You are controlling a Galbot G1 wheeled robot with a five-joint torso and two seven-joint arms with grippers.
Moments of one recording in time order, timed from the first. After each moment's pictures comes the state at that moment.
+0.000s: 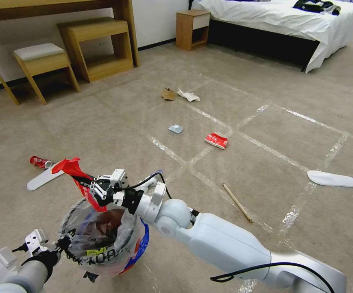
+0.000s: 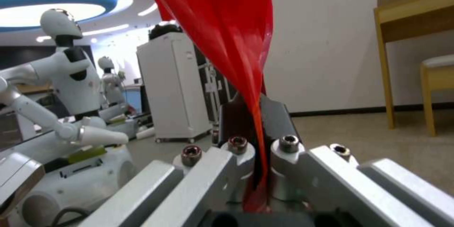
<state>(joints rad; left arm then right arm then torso) 1.74 -1.40 -0.98 -2.35 -1.18 0.72 -0.48 -0.53 1.32 -0.61 1.64 0.82 0.23 -0.28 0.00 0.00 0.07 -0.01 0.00</state>
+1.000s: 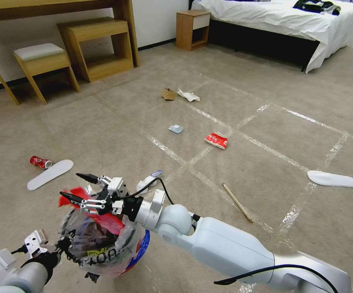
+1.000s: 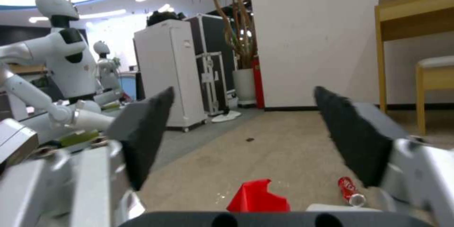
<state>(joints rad) 1.75 -1.42 -0.98 -2.37 -1.18 0.72 -0.49 -0.52 1.29 -0.65 1.66 0.77 0.24 -0.23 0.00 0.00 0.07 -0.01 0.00</state>
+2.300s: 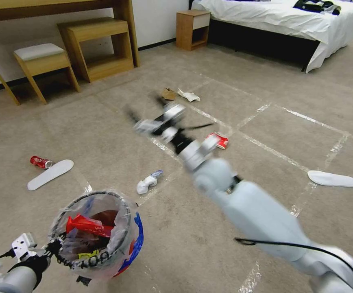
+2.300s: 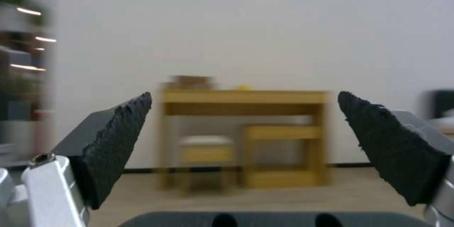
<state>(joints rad) 1.79 -1.40 -1.05 -2.40 -1.24 0.73 -0.51 -0.53 1.10 -0.12 1.83 0.62 0.14 0.10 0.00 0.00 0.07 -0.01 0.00</state>
